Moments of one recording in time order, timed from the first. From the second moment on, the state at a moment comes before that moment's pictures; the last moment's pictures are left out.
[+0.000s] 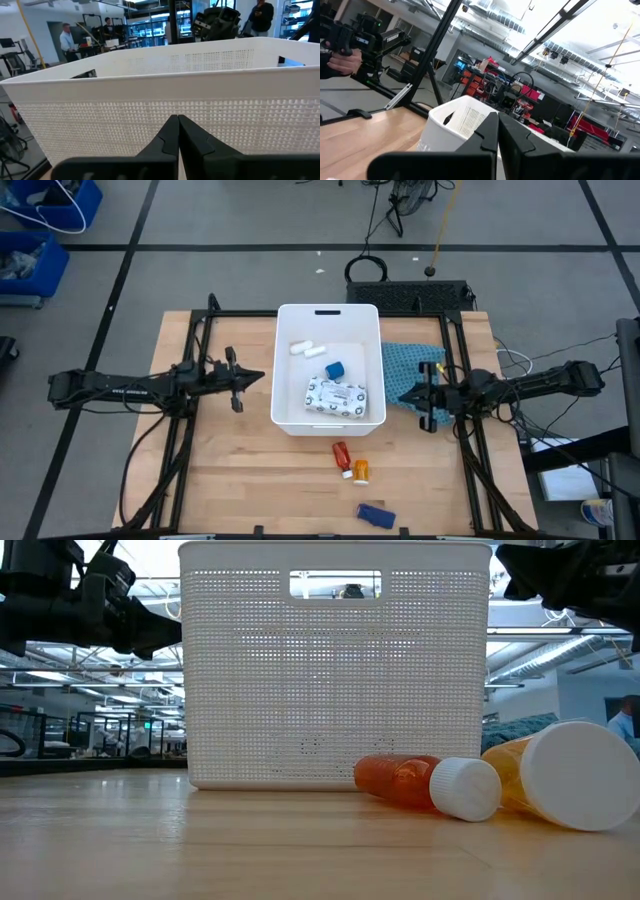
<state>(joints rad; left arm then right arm) 0.14 0.59 0.05 0.58 -0.05 0.10 0.07 0.55 0.02 0.84 -0.13 -0.46</state>
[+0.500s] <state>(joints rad) 0.14 0.59 0.05 0.58 -0.05 0.10 0.21 0.57 0.34 0.25 -0.22 -0.39</state>
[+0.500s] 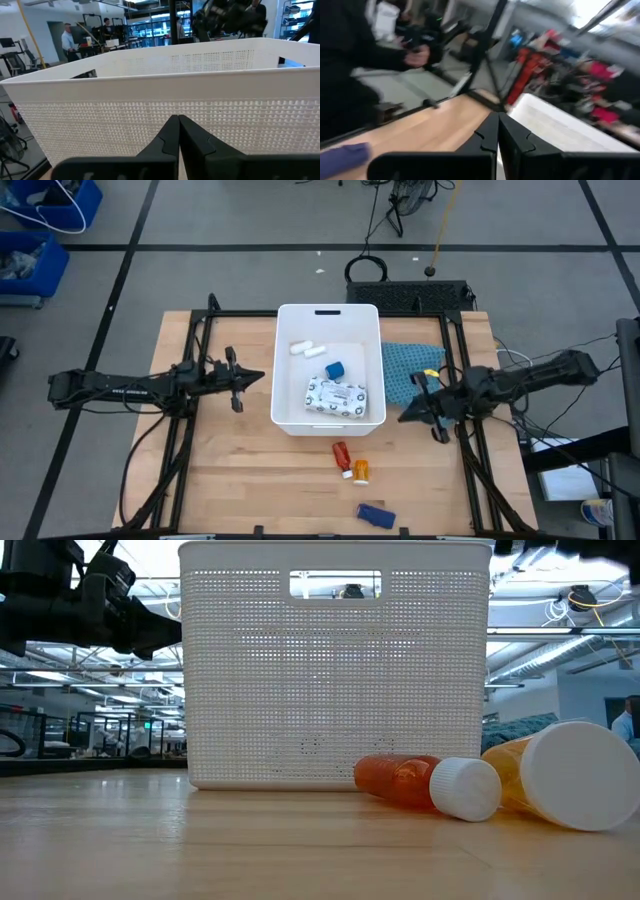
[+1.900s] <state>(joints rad) 0.13 0.59 0.05 0.62 -0.05 -0.03 0.89 1.54 0.92 -0.02 0.34 0.83</state>
